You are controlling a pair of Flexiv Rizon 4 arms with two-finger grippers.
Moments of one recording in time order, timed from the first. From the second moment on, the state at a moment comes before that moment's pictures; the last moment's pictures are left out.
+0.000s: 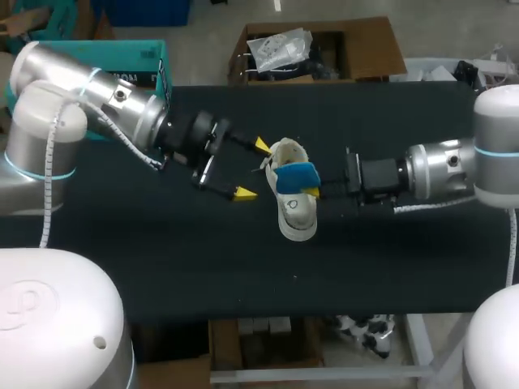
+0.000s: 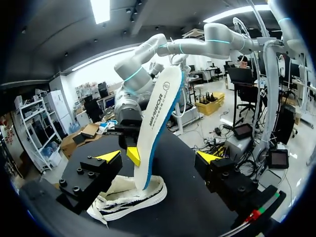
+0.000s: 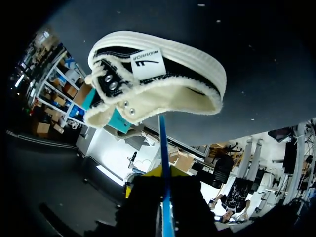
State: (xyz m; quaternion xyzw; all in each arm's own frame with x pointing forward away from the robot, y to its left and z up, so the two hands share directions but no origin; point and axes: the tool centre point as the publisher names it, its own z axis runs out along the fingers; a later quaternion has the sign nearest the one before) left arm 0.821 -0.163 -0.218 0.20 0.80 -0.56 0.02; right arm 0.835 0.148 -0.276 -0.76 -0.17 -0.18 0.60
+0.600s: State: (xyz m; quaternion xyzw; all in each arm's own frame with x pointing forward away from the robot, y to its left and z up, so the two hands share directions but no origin) left arm 0.833 -0.174 -0.235 0.15 0.81 -0.56 0.10; right arm 0.830 0.150 -0.279 -0.77 -0.12 -0.23 0.59
